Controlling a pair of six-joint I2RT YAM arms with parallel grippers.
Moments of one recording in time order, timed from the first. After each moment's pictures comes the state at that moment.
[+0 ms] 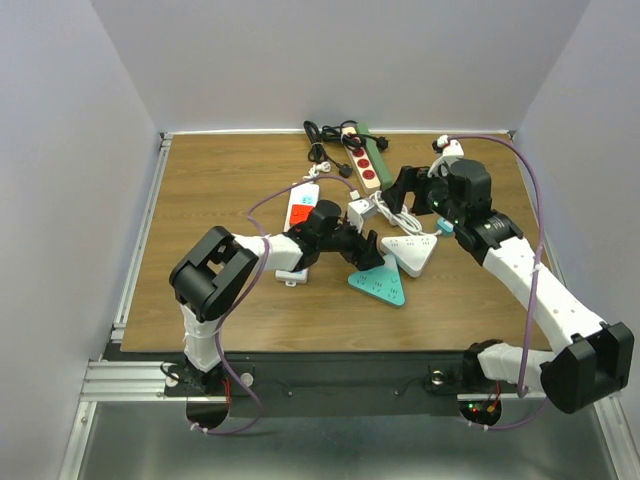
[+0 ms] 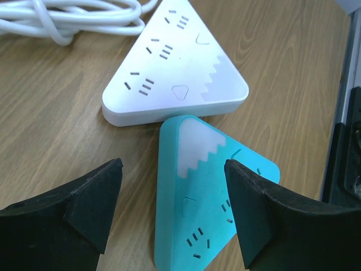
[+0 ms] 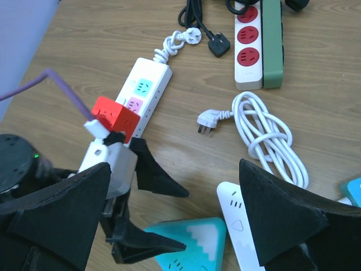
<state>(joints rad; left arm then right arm) -0.76 1.85 0.98 0.43 0.51 -0.23 0.36 1.20 1.04 -0.18 -0.13 0.32</state>
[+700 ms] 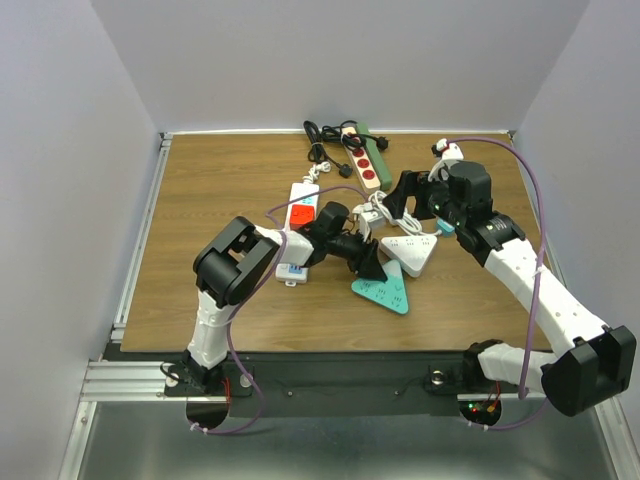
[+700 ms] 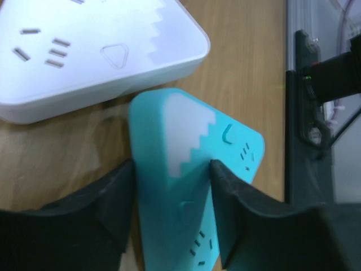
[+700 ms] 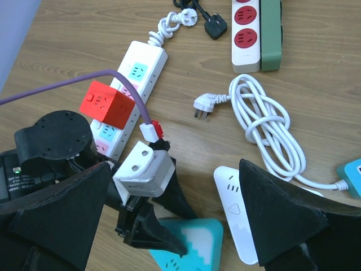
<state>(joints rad) -0.76 2.05 1.09 0.39 0.83 -0.21 0.36 1.17 1.04 -0.26 -0.15 0.31</state>
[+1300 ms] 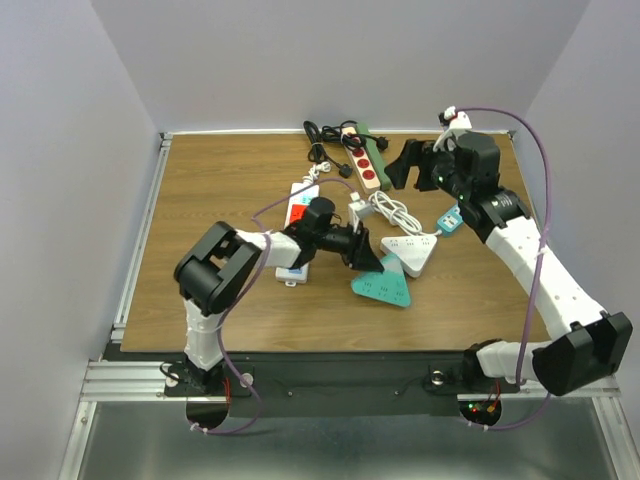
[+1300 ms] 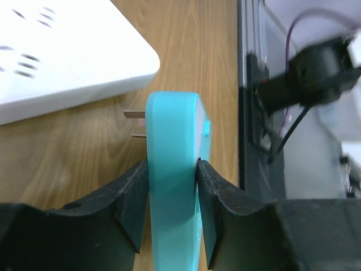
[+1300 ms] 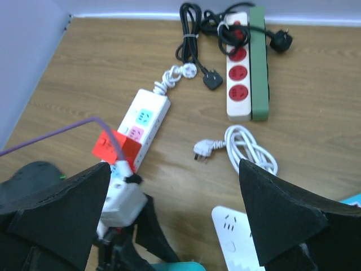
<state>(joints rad) -0.73 1.96 1.01 0.52 0.93 -0.40 0.33 1.25 1.22 -0.29 -0.14 0.29</state>
